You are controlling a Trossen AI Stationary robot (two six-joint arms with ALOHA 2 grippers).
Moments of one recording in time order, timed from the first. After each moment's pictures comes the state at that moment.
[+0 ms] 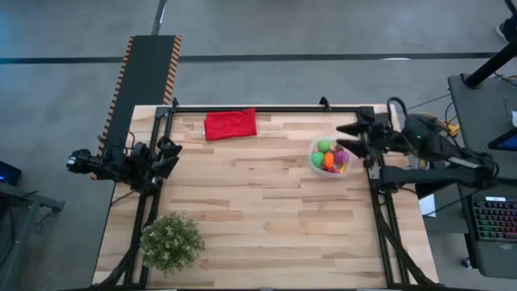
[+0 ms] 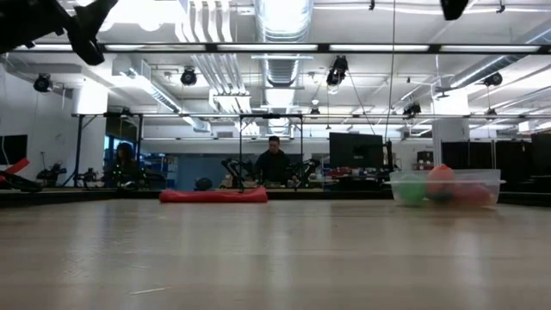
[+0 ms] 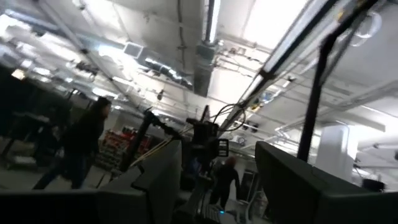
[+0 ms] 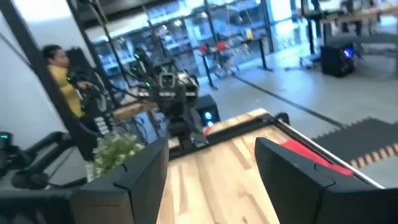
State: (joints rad) left arm -0.27 0.08 0.03 0.65 -0.40 -0.15; right arm -0.18 0.55 0.82 -0.29 -0.03 0.29
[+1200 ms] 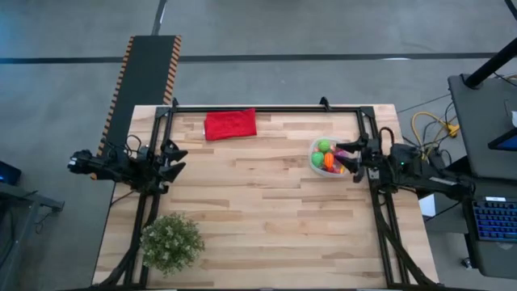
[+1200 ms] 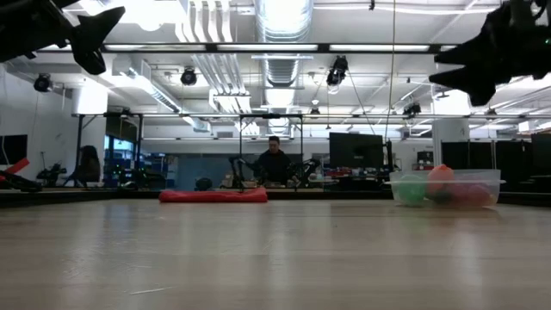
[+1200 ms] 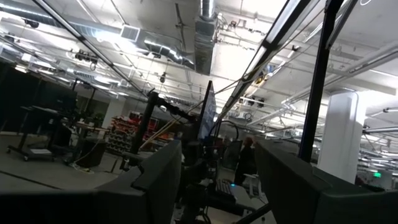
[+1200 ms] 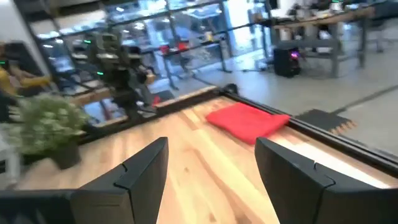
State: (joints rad) left arm -0.27 0.05 0.01 0.54 -0.38 -0.10; right arm -0.18 0.00 0.20 -0.21 0.11 0.23
